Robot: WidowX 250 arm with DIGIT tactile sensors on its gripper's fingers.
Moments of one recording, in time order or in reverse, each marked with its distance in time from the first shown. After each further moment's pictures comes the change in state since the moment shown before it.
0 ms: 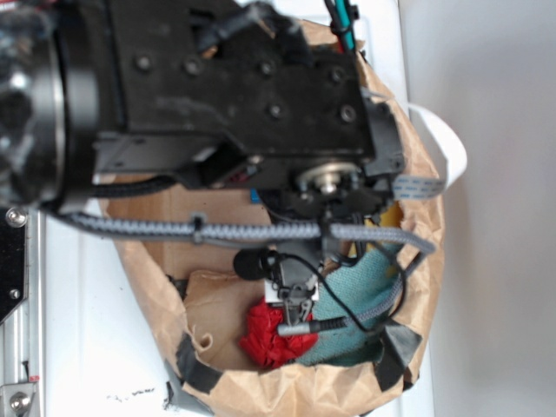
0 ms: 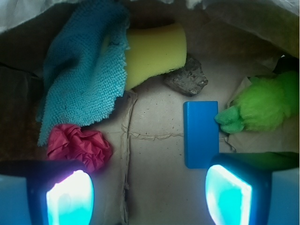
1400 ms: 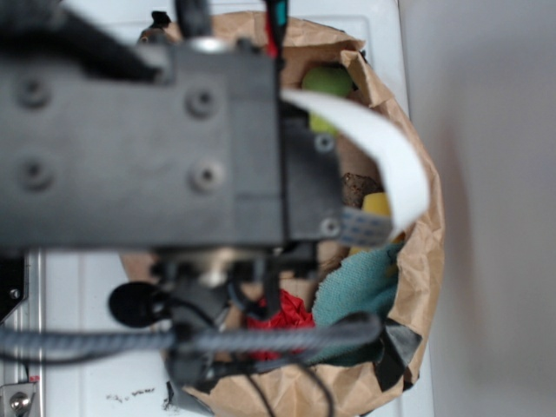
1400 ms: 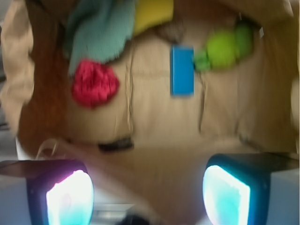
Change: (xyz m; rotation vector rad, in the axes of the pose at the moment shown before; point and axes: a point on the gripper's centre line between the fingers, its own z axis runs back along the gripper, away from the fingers) arm -0.033 -0.007 0.061 0.080 0.123 -0.009
